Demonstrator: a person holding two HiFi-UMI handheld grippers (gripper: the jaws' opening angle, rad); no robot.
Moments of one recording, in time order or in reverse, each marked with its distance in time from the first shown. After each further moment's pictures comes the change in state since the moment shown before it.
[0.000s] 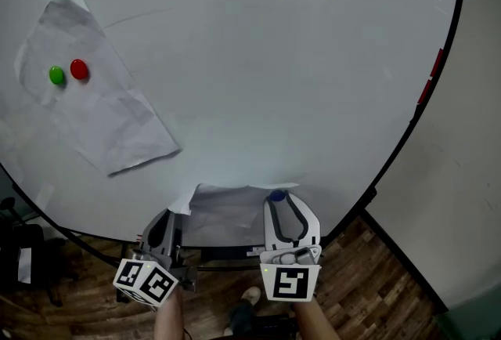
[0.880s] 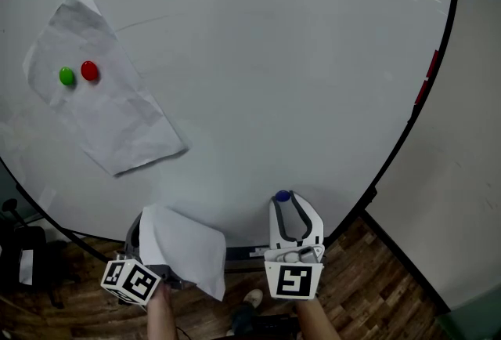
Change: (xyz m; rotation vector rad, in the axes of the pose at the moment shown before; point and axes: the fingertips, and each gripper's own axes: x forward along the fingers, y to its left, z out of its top) left arm -0.030 0.037 0.034 -0.038 -0.085 0.090; right arm -0.005 -0.004 0.005 0.026 -0.022 -0.041
